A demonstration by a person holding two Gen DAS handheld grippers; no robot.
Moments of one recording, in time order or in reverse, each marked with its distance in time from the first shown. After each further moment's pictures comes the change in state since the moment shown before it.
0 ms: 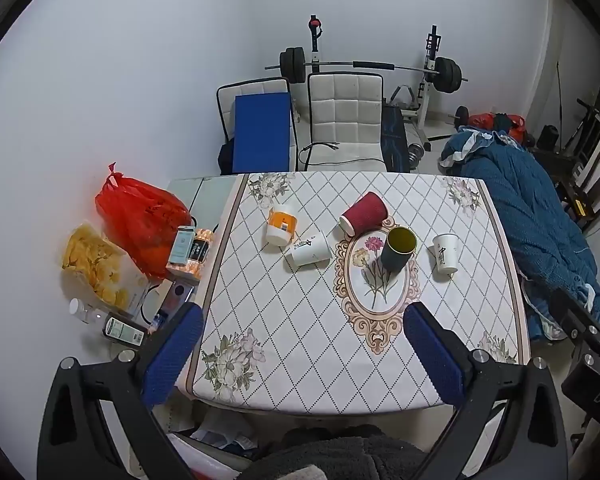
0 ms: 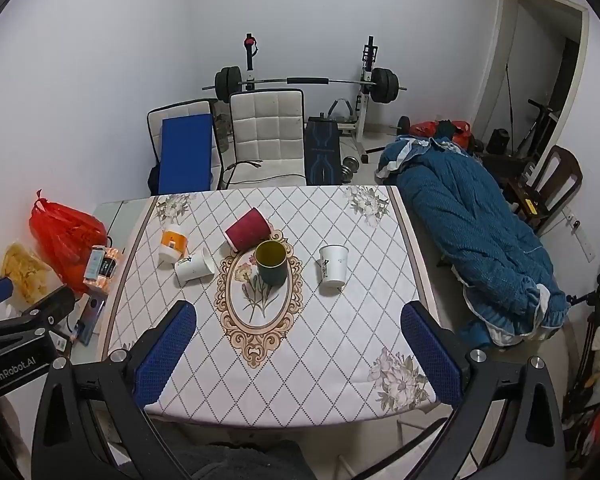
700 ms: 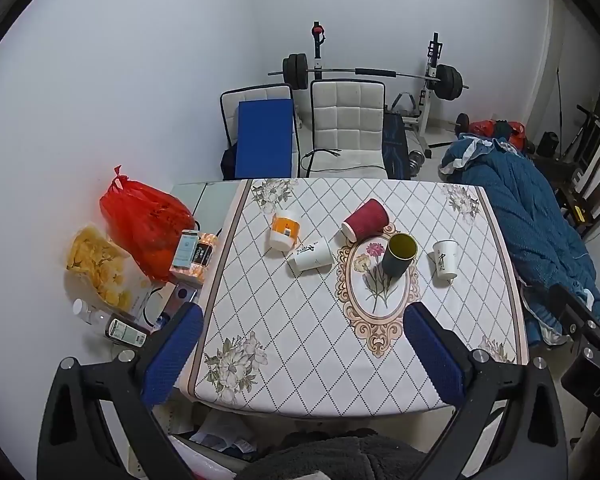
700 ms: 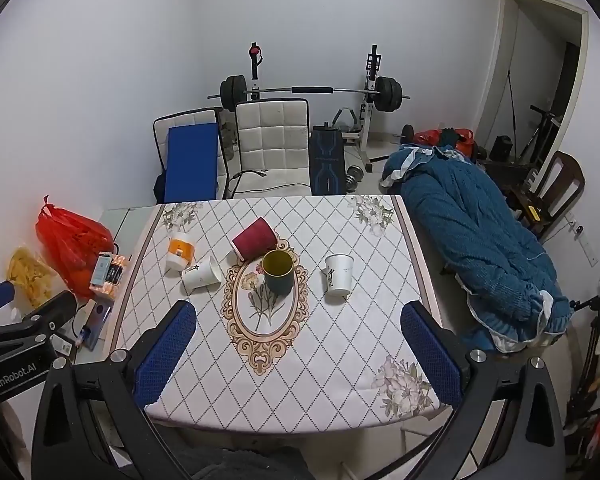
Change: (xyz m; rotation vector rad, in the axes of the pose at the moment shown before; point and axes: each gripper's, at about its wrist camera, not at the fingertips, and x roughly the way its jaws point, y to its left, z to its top) left arm -0.010 0.002 0.004 -0.011 -0.021 -0.001; right arm -0.015 0.005 0.005 0.004 -0.041 0.031
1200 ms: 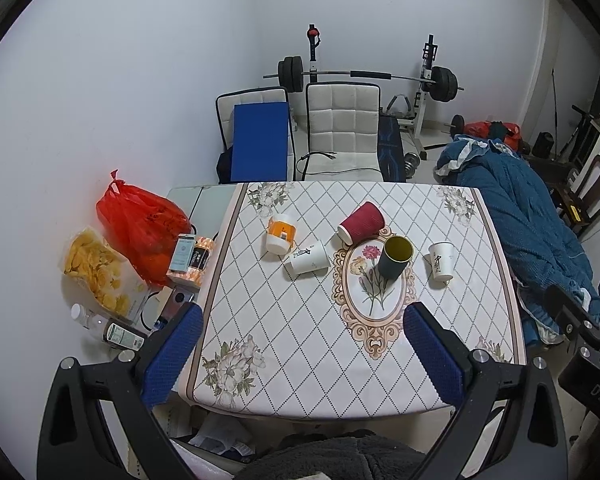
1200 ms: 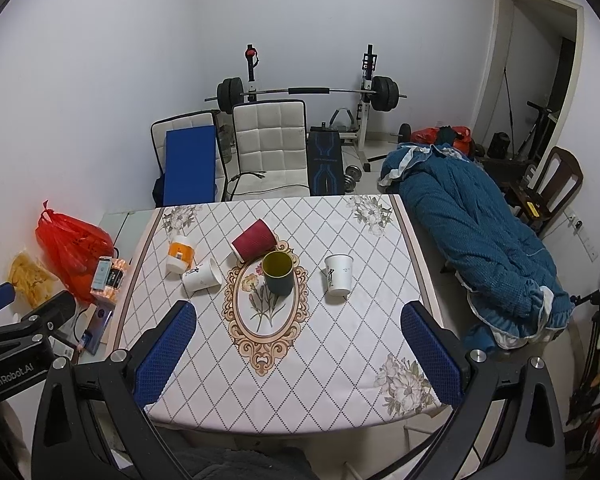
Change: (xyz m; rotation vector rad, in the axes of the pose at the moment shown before) left arm -0.005 0.000 0.004 0.001 -0.009 -0.013; right arm -0.005 0.003 0.004 0.014 0.000 -0.002
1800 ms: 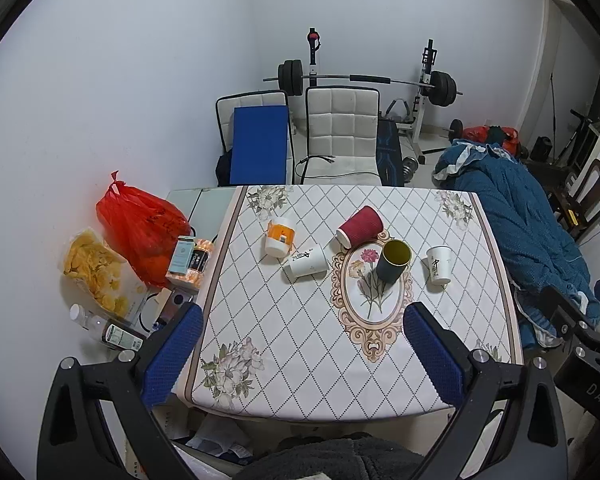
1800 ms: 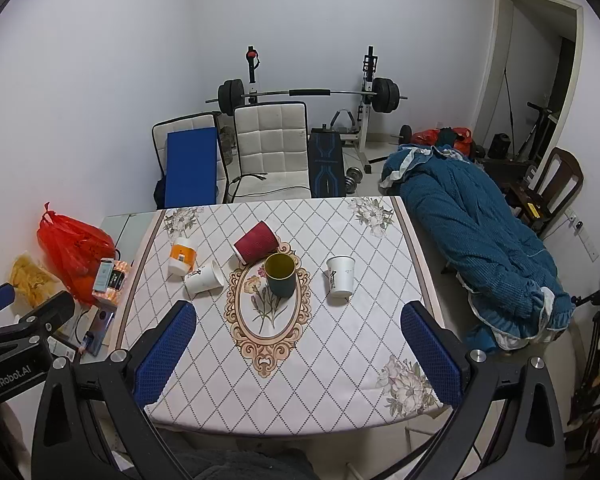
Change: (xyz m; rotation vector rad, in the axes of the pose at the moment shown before) left arm -0.001 -0.002 0.004 -0.002 -0.005 -0.005; right arm -0.003 -0.002 0.004 0.011 -0.003 0.006
